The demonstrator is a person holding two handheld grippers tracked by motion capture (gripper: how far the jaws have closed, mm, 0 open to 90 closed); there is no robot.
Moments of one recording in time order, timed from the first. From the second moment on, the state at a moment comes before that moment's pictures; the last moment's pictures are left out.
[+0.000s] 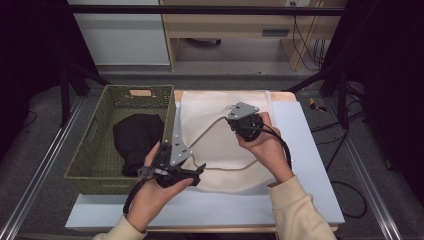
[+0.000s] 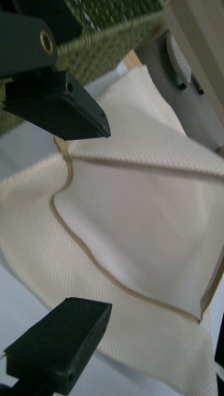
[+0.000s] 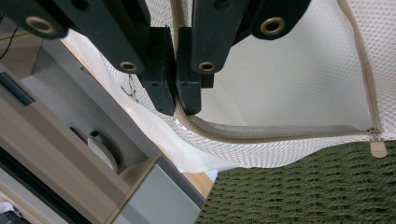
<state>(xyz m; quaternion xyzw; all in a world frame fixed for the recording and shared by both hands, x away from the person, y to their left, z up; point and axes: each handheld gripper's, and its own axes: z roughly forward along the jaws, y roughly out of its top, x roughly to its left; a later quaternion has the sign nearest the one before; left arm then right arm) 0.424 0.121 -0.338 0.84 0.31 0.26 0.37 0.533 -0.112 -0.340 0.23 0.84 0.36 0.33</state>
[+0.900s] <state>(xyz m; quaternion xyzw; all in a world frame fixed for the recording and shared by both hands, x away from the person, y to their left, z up) 0.488 0.258 -0.332 0.79 0.44 0.29 0.31 0.530 -0.112 -0.345 0.24 0.84 0.36 0.33</state>
